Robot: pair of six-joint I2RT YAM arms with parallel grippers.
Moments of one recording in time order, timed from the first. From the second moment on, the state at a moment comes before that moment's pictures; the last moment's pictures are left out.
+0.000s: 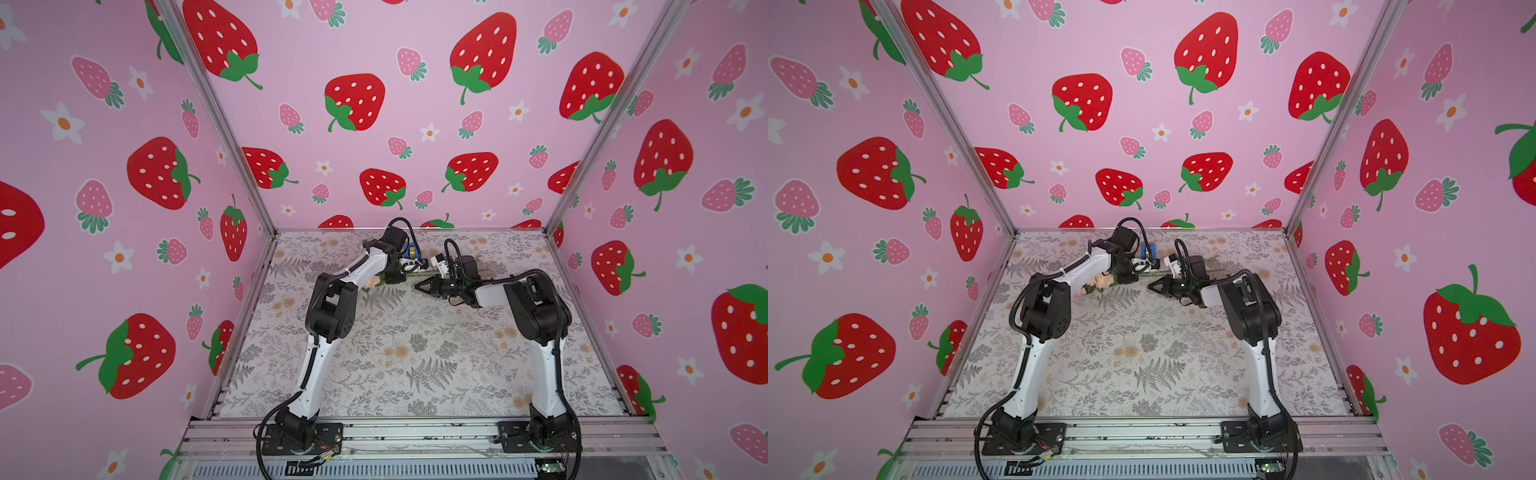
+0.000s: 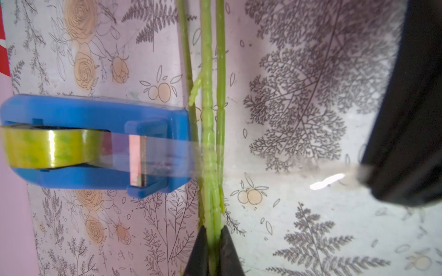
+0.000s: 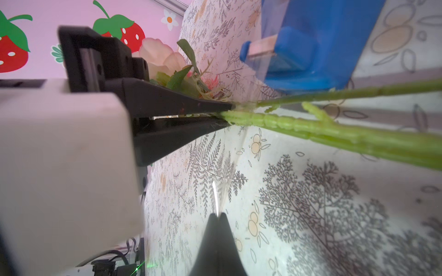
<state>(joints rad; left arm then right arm) -0.44 2.40 2.05 -0.78 0.11 1.08 0.47 2.19 1.20 0.44 -0.85 0.69</state>
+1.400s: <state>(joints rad) -0.43 2.34 2.05 -0.78 0.18 1.06 0.49 1.72 0.71 0.62 -0.43 -0.05</state>
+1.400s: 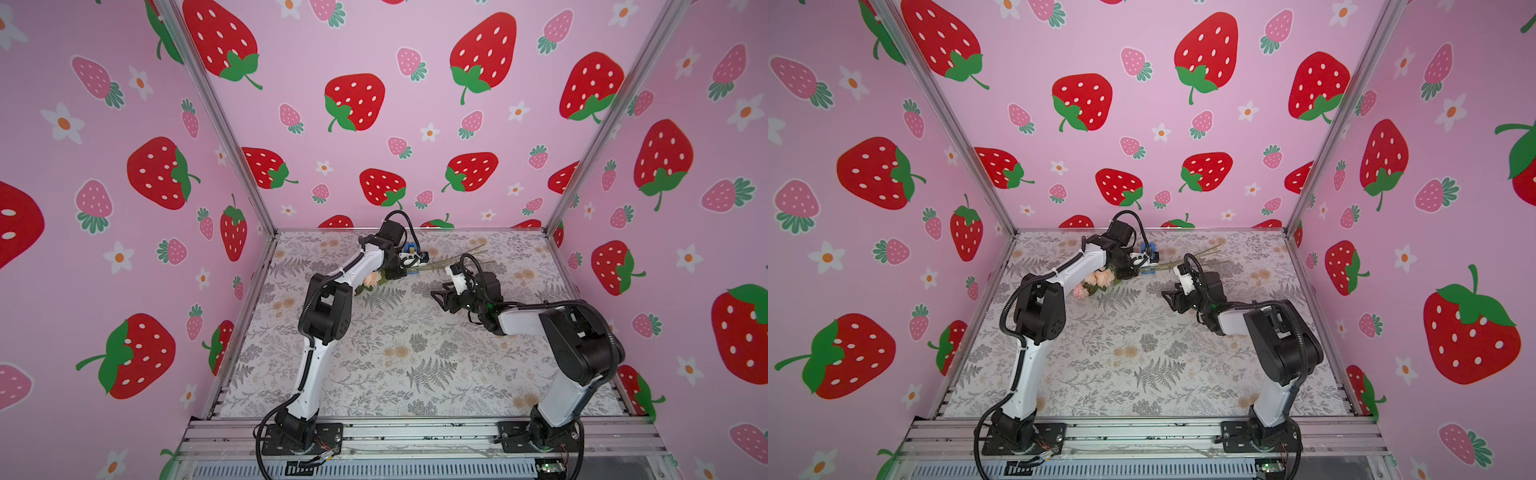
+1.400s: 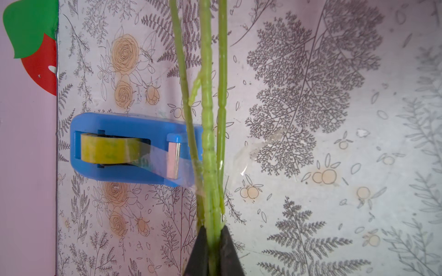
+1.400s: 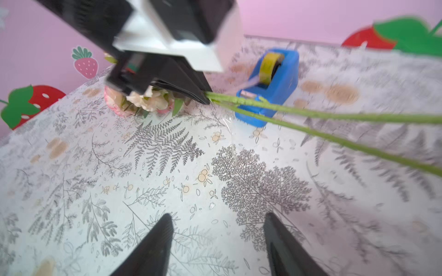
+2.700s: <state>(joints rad) -0.43 2.31 2.02 -0.78 0.21 1.09 0.36 2.16 1.53 -0.16 -0.49 -1.52</state>
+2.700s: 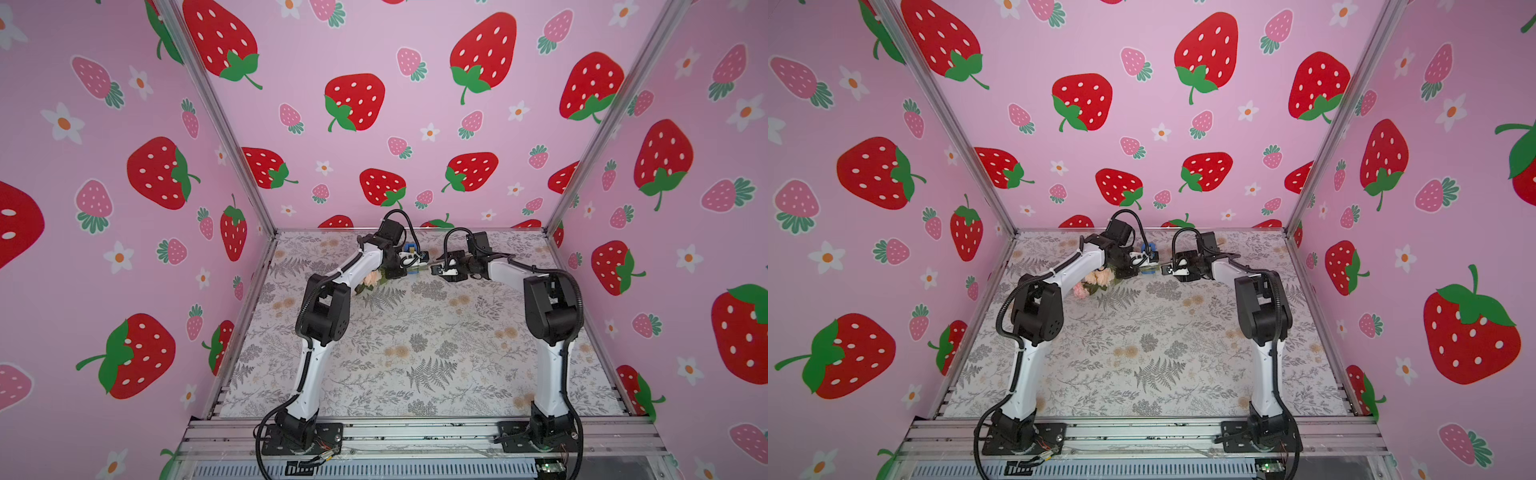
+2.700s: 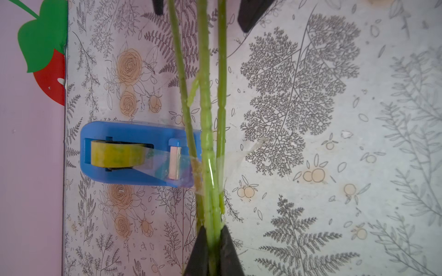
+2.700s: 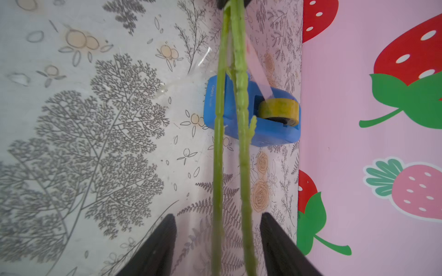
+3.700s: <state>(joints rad) -0.44 2.28 2.03 -0.92 0.23 1.12 0.36 2.10 1.31 0.19 -0.46 -1.61</state>
